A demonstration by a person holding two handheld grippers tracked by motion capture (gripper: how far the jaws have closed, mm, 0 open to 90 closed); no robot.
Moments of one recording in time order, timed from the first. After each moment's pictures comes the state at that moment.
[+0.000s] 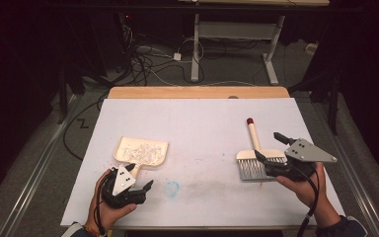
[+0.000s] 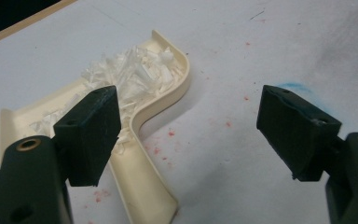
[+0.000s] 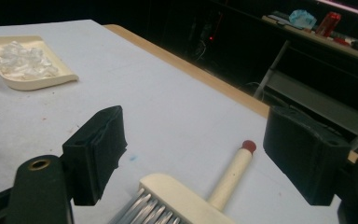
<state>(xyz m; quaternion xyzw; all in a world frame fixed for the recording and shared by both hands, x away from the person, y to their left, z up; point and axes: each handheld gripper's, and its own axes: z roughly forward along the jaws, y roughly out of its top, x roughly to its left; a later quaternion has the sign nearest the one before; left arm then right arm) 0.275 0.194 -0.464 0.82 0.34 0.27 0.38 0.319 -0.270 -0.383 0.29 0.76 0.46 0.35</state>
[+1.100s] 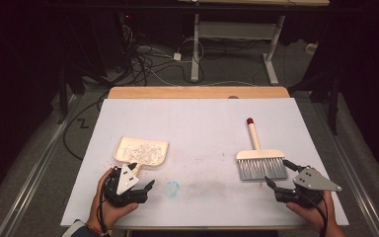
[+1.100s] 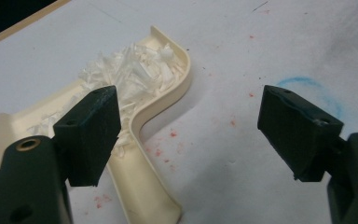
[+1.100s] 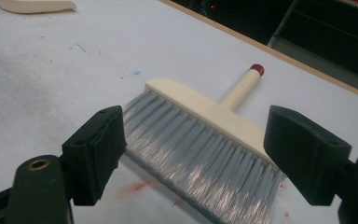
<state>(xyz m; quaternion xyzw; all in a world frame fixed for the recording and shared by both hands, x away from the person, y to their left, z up) 0.280 0.189 -0.468 0.83 0.33 0.28 0.36 0.286 -0.309 -0.450 0.31 0.78 0.43 0.34</state>
